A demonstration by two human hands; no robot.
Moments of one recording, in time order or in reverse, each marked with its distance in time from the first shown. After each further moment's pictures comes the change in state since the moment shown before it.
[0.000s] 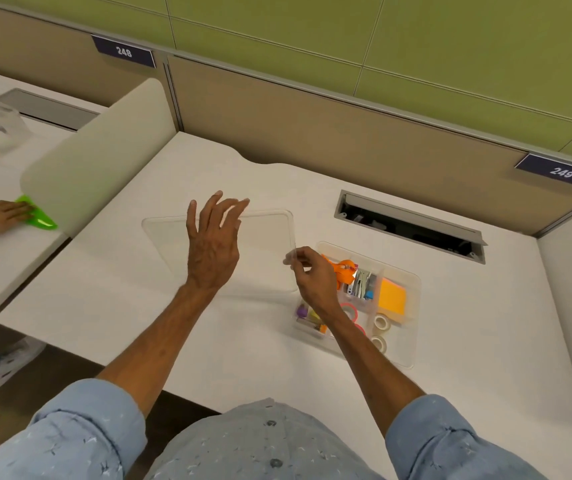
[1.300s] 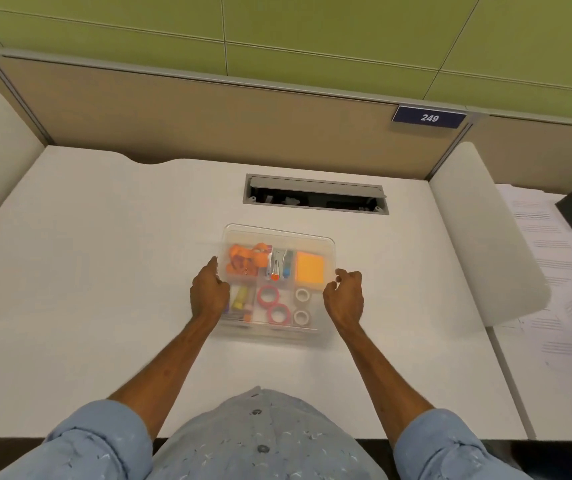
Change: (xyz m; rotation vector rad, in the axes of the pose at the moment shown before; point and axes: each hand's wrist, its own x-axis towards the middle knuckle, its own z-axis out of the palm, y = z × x) left_hand -0.058 0.173 0.079 -0.443 -0.636 -0.613; right_hand -0.068 0.138 -0.174 -0.269 0.333 0.551
